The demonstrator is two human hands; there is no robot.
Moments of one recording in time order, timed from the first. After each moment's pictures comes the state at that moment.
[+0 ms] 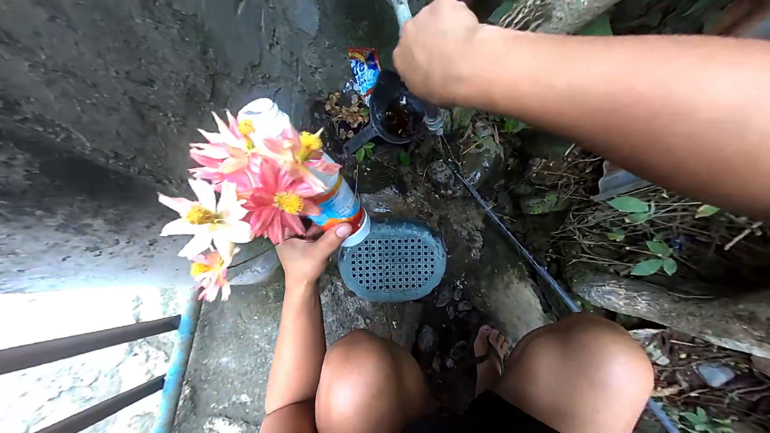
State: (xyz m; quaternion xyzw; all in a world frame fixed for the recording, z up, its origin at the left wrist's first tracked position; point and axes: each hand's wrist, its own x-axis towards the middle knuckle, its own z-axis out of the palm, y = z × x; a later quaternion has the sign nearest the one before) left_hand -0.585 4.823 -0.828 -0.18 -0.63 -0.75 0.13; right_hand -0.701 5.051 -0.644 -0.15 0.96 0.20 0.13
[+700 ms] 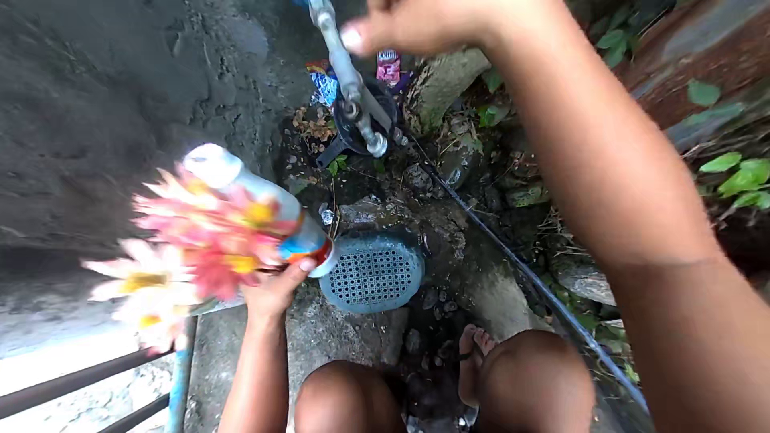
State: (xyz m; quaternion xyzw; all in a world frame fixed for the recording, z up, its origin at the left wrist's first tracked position) left_hand -0.584 4.850 -0.791 -0.19 -0.68 -0.70 0.10; right_hand -0.700 5.148 -0.603 -0.11 0.95 -0.27 0.08
